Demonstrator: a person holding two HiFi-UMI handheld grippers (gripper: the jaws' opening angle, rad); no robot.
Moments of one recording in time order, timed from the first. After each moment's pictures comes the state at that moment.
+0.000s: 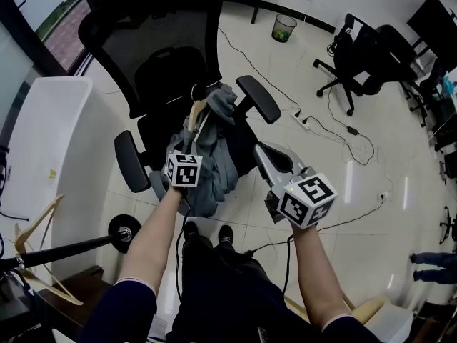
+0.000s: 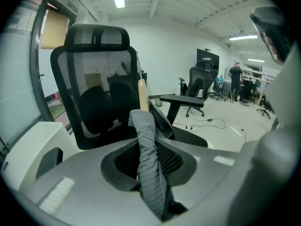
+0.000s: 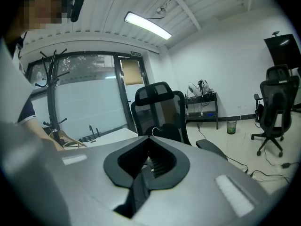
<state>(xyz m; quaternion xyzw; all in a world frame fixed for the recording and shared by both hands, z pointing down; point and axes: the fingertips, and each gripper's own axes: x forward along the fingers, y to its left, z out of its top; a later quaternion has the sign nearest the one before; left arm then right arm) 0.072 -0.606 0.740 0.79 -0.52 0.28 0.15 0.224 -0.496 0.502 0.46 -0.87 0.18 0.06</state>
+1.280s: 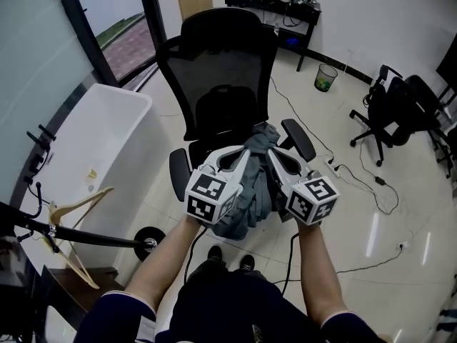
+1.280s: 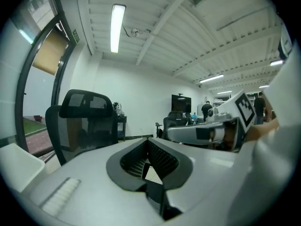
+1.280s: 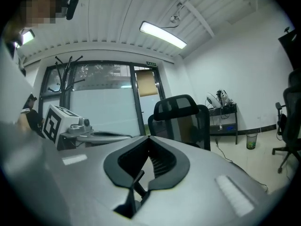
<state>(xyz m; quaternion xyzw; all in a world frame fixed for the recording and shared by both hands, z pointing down) 0.091 -0.524 0.444 0.90 -0.42 0.07 0.06 0.140 -0.521 0.436 0.39 -0.91 0.12 0.01</state>
